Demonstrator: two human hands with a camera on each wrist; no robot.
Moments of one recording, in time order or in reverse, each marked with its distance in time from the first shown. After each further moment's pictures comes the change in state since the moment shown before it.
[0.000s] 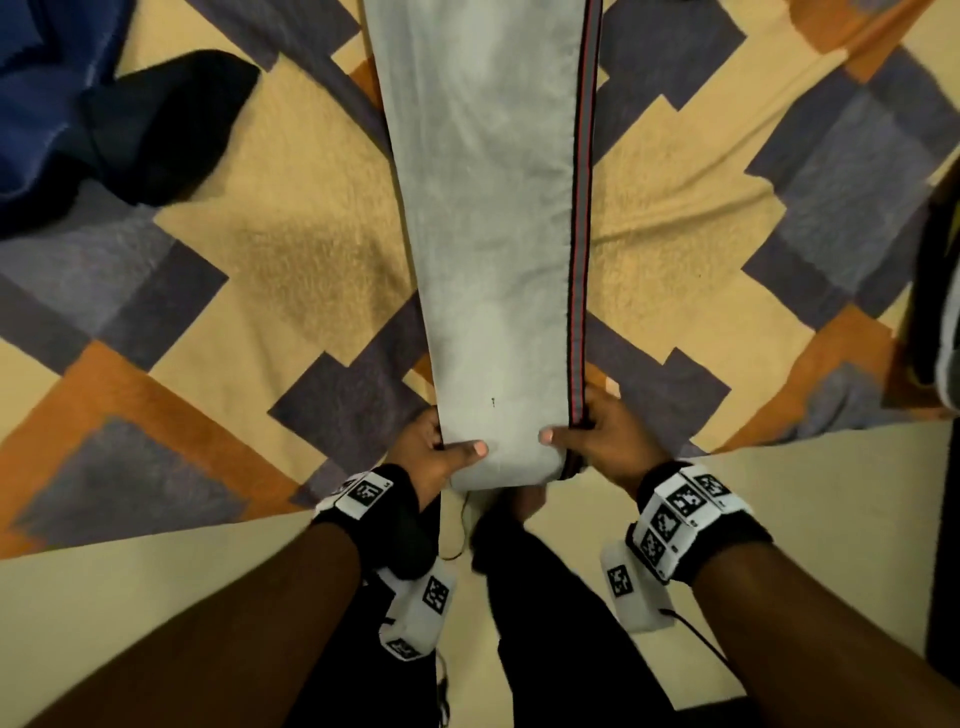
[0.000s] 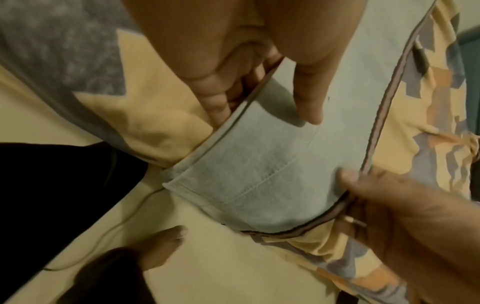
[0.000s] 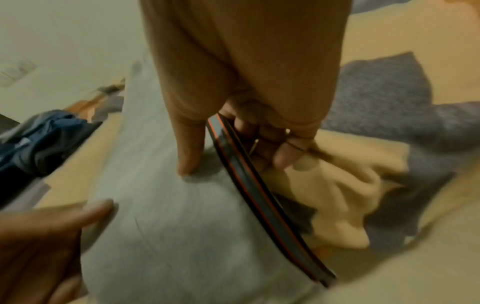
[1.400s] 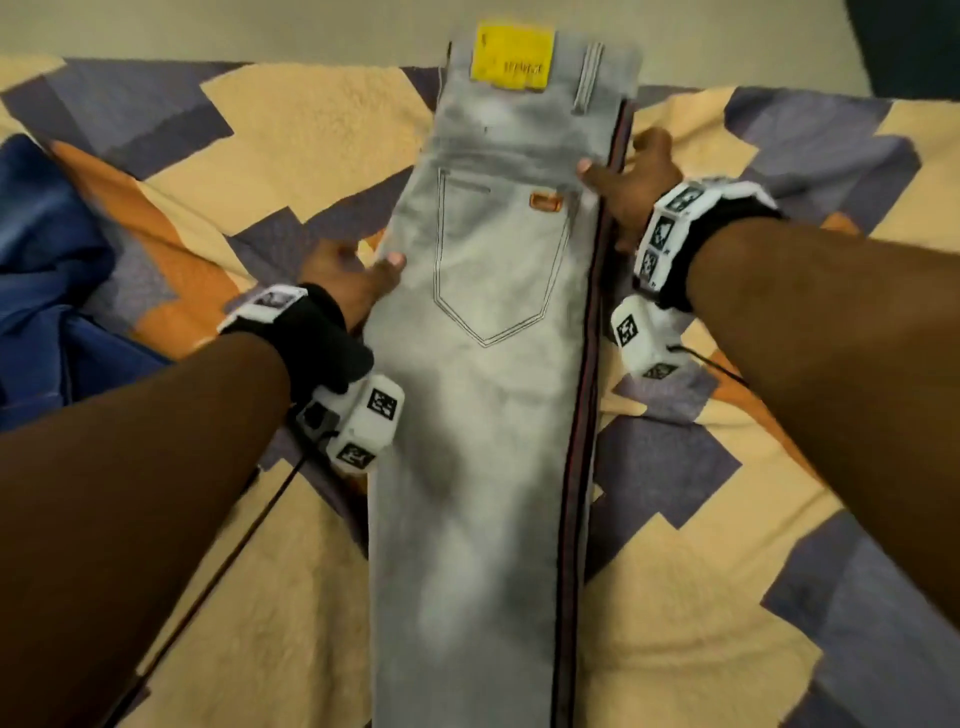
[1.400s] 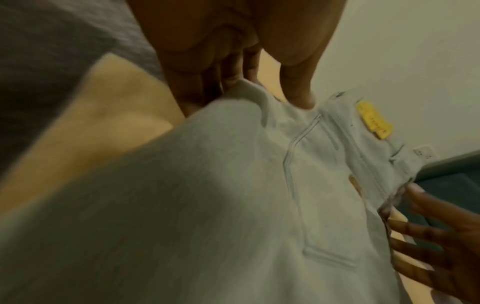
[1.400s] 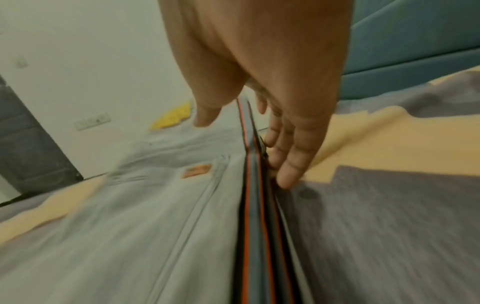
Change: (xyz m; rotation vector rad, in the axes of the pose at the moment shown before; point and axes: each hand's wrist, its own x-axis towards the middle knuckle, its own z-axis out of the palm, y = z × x) left_hand 0.222 0.463 -0.061 0.217 0.510 0.525; right_hand 0.327 -0.492 -0.150 -0.382 0.502 -0.457
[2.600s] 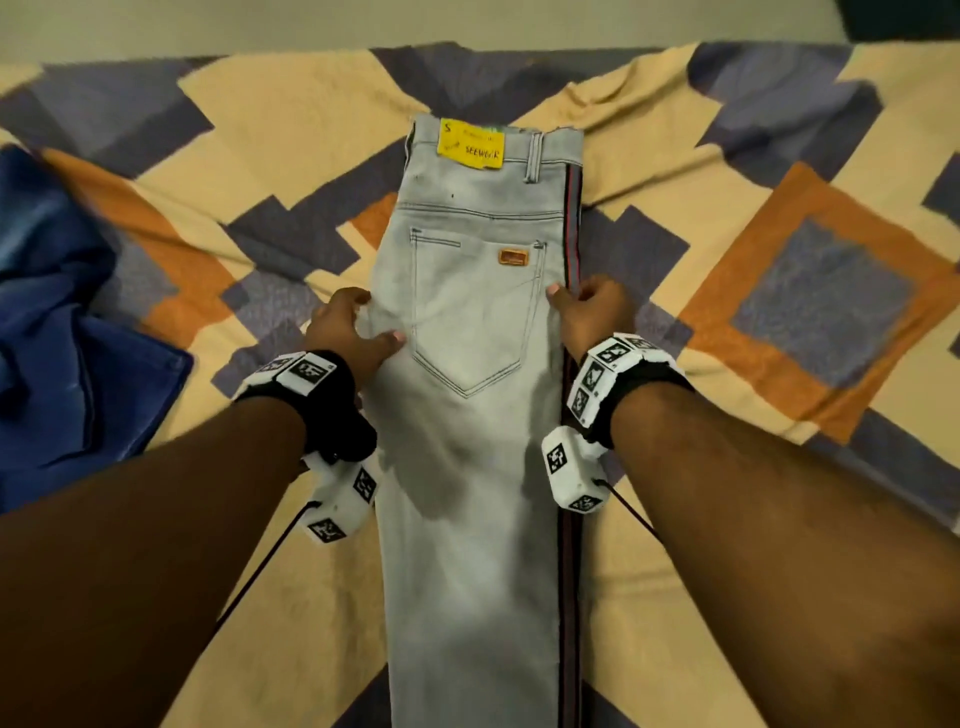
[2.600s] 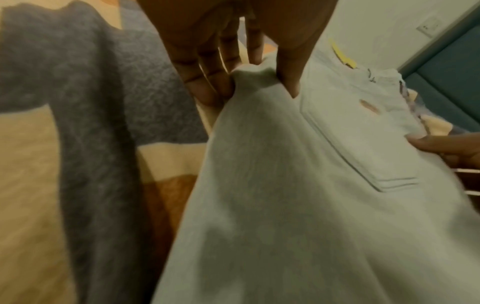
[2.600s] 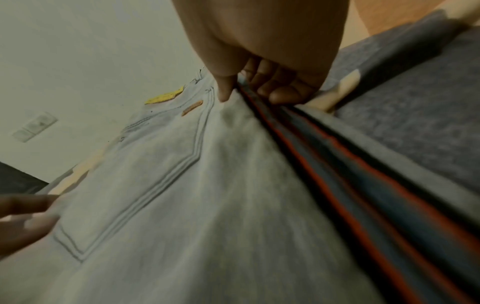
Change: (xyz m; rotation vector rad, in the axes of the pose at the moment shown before) left_hand -0.050 -0.045 0.002 0.490 -0.095 0.067; right_hand -0.110 0.087 0.049 0.071 0.139 0.182
